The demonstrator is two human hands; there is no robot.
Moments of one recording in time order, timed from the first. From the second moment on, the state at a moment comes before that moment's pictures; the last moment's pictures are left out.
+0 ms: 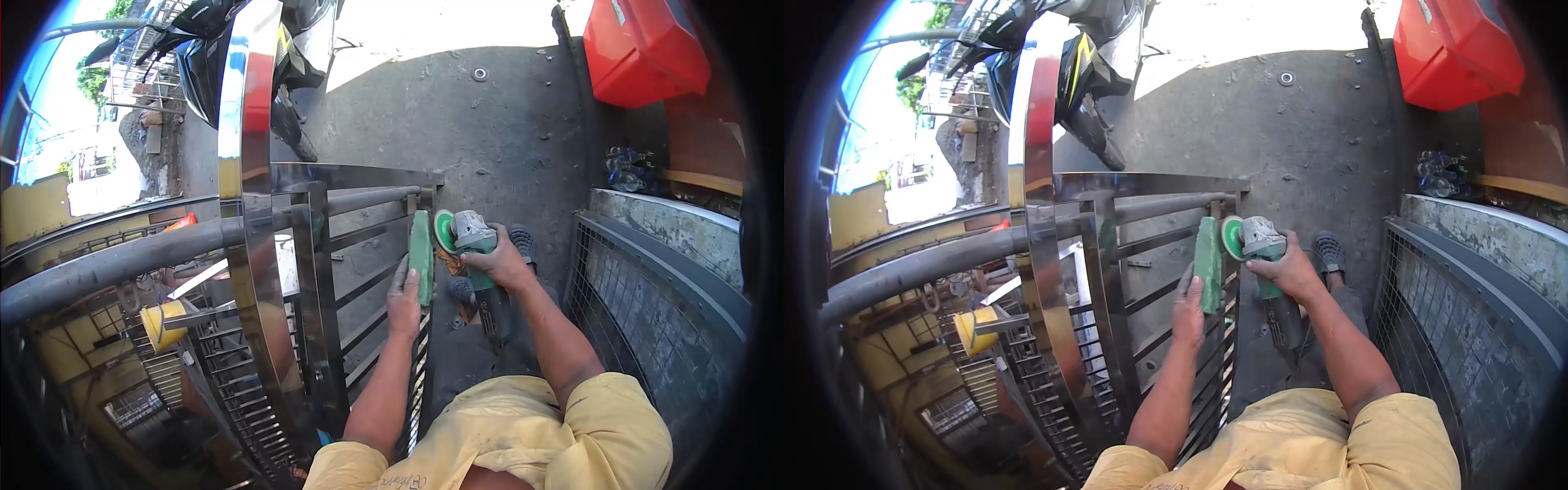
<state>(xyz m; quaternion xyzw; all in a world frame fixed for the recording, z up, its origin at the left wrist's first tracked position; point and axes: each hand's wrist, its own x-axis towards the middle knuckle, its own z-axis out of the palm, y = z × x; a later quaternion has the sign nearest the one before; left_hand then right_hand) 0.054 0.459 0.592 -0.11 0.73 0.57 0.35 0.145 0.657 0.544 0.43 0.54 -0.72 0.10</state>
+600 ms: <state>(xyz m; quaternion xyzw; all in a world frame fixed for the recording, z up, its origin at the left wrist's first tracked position) 0.043 0.435 0.251 0.07 0.76 0.56 0.33 0.143 0.644 0.295 0.41 0.65 -0.64 0.06</state>
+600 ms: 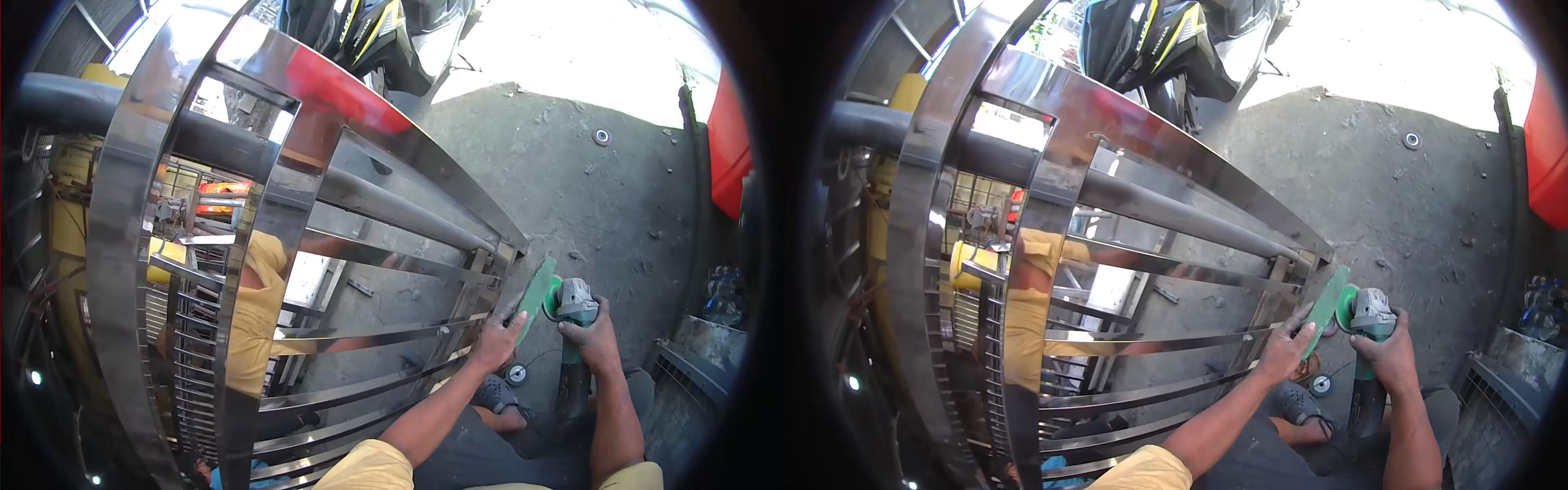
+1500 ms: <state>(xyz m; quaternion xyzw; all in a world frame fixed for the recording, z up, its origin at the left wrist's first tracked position) 0.074 0.366 0.021 0.09 0.65 0.61 0.44 0.130 0.549 0.331 0.16 0.63 -0.76 -0.08</state>
